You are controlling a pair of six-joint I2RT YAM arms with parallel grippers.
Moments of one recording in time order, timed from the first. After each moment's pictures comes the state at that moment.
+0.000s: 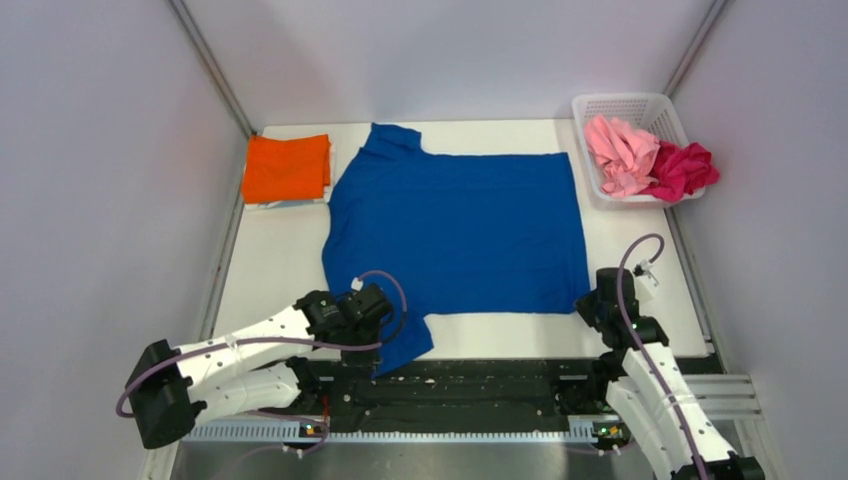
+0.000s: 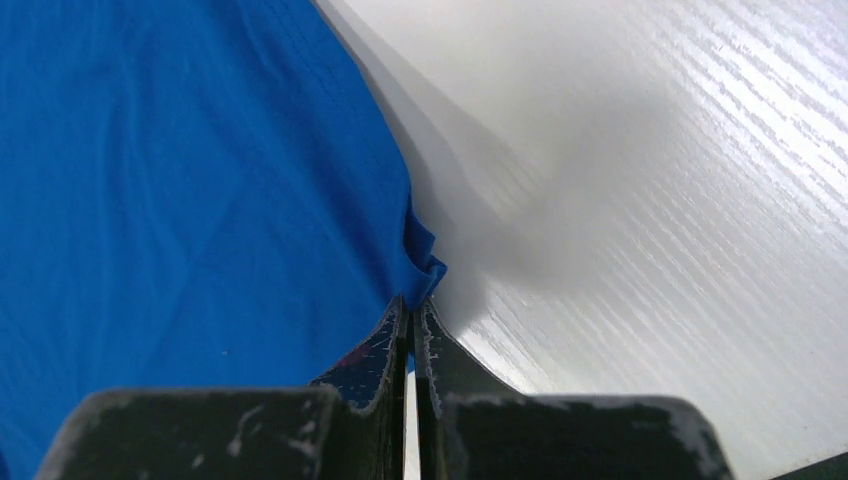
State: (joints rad) left arm -0.96 0.99 0.60 -0.95 0.06 -0.94; right arm 0.11 0.61 0.28 -0.52 0.24 1.00
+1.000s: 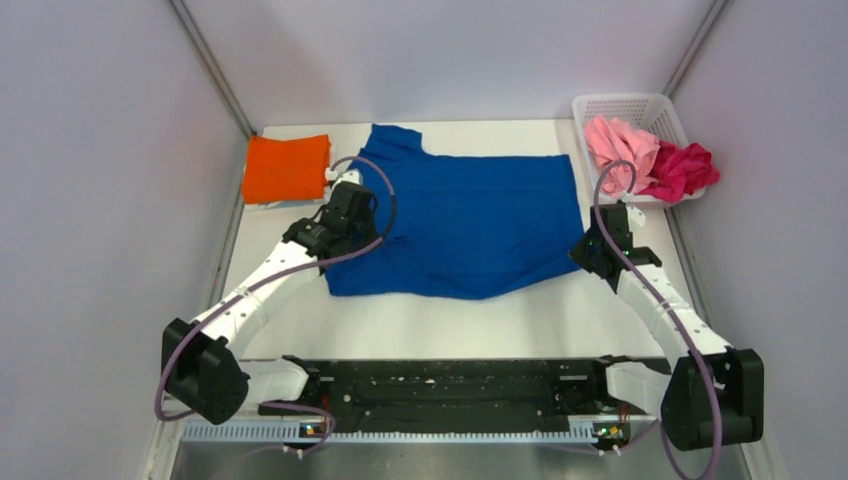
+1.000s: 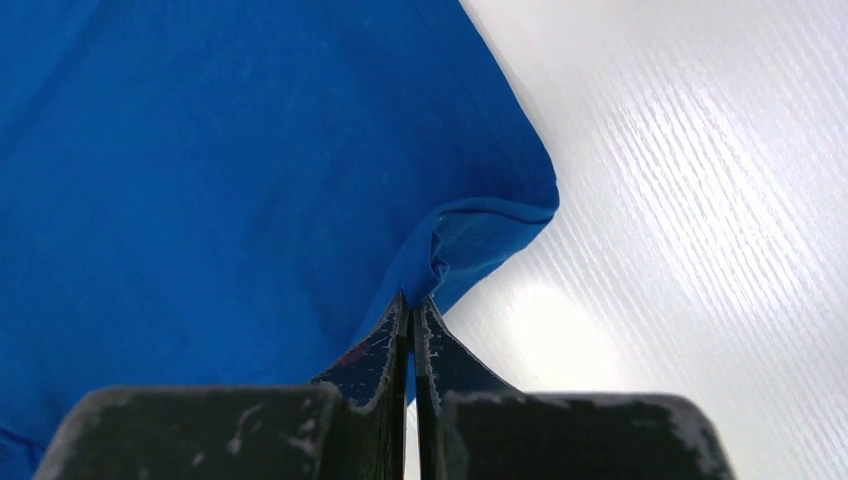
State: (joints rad) left arm -0.51 1.26 1.02 -0.61 -0.20 -0.63; right arm 0.11 1.08 0.67 -0.43 0.20 0.73
